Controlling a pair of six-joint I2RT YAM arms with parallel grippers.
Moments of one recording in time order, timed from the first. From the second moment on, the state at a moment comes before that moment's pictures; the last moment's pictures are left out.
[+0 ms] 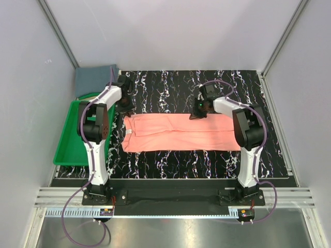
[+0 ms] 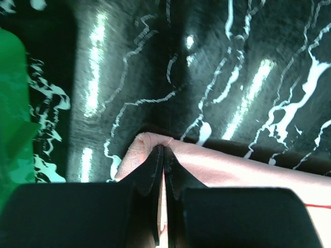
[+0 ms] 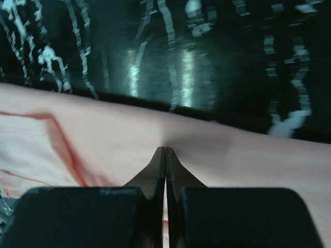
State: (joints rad) left arm -0.15 2.16 1.68 -0.82 -0.06 -0.46; right arm 0.33 2.06 1.40 -0.35 -0.27 0.48
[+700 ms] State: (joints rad) left arm -0.13 2.50 2.22 -0.77 0.22 -0.47; right arm 0.08 2.06 1.39 -0.34 -0.24 0.53
